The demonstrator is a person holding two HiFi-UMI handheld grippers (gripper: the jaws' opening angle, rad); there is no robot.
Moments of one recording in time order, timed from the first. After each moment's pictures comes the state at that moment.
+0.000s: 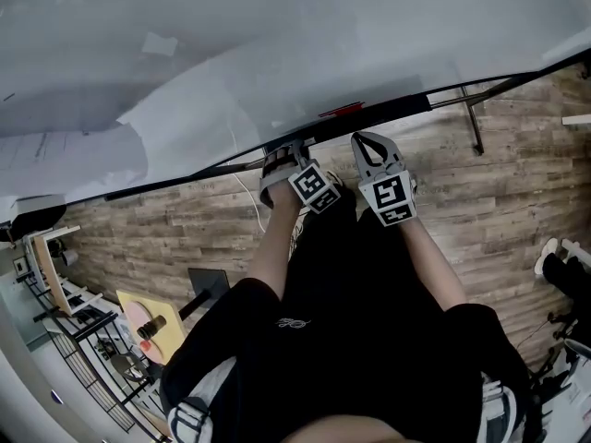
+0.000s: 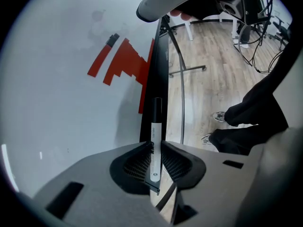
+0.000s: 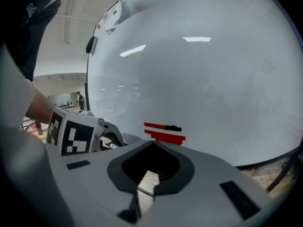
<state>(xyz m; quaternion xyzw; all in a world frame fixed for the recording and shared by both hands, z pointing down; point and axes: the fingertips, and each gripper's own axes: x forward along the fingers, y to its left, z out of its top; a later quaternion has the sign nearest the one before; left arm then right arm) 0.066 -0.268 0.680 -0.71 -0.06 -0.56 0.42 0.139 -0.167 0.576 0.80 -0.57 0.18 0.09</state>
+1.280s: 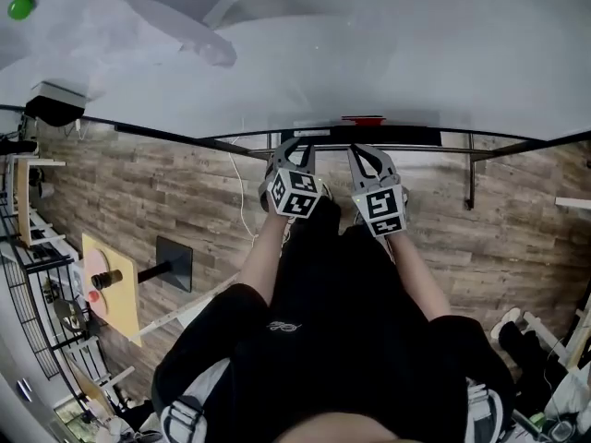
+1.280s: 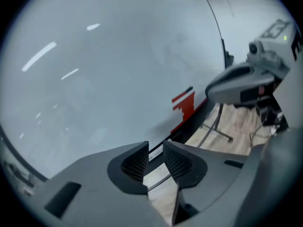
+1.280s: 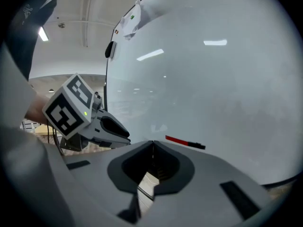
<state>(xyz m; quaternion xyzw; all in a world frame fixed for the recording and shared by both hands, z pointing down) 0.047 -0.275 0.594 -0.90 0.14 -0.40 0.11 0.104 -0.188 0.548 0.74 -0.65 0.14 0.10</state>
